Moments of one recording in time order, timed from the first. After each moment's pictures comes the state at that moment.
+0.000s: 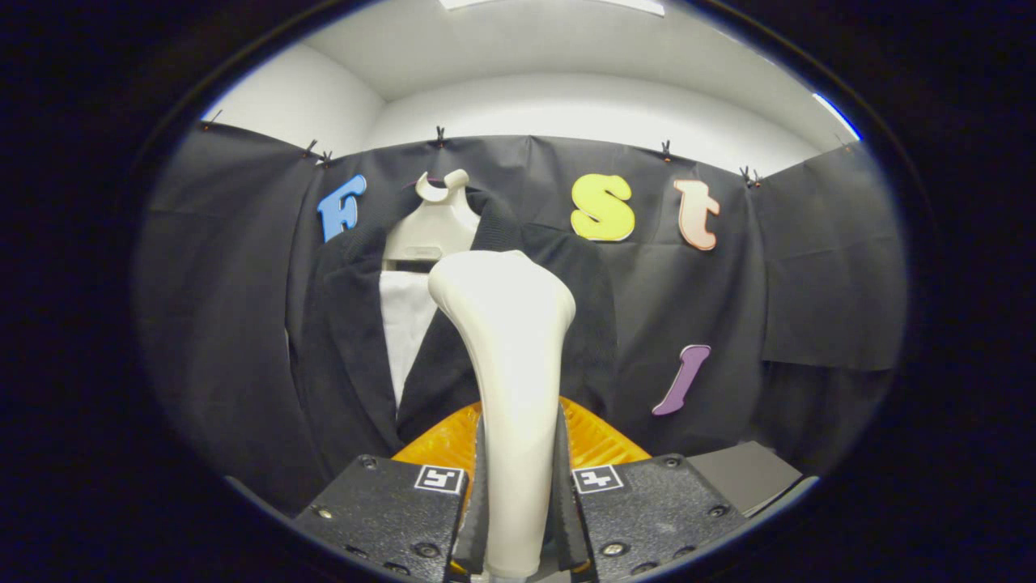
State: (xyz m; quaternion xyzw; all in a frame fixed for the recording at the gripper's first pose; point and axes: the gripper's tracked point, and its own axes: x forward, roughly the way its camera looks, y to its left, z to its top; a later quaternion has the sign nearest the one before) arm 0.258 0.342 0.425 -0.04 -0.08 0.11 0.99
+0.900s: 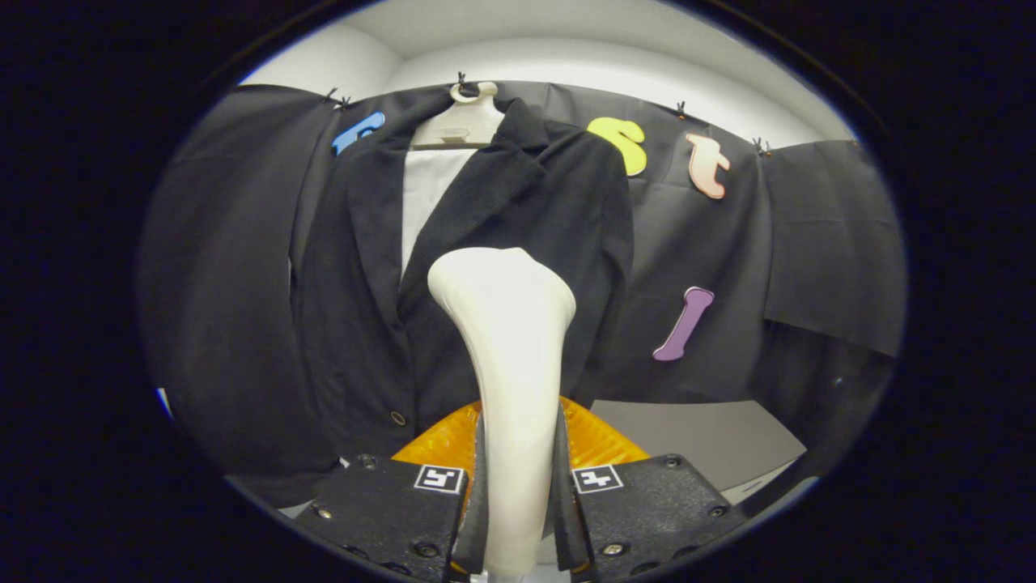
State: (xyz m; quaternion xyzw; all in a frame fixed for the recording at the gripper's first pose) arm 0.259 0.338 0.288 -0.08 0.01 0.11 0.99
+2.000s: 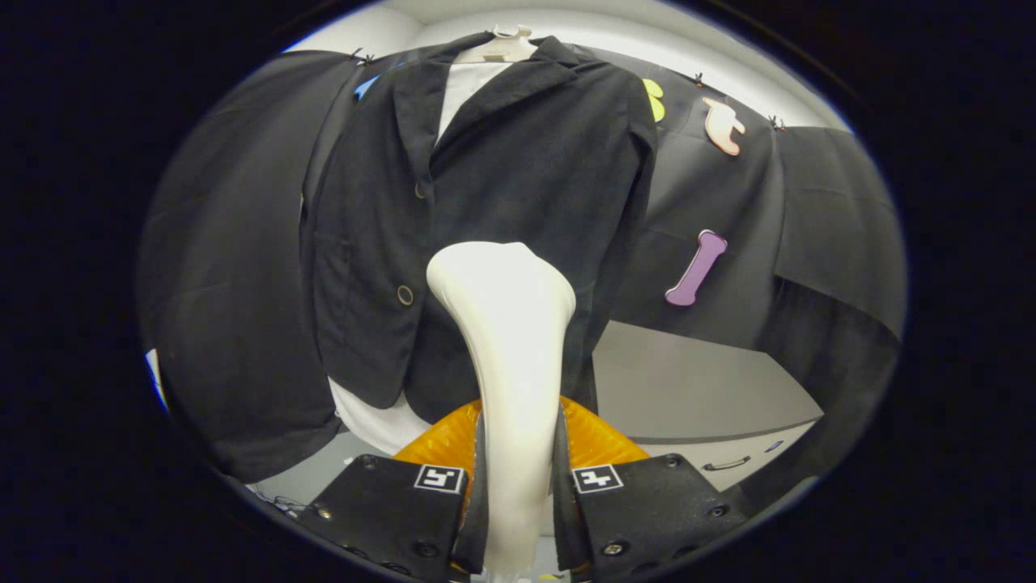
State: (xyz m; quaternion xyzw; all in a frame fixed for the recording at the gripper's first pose) arm 0.256 0.329 0.149 -0.12 0.09 0.12 0.98
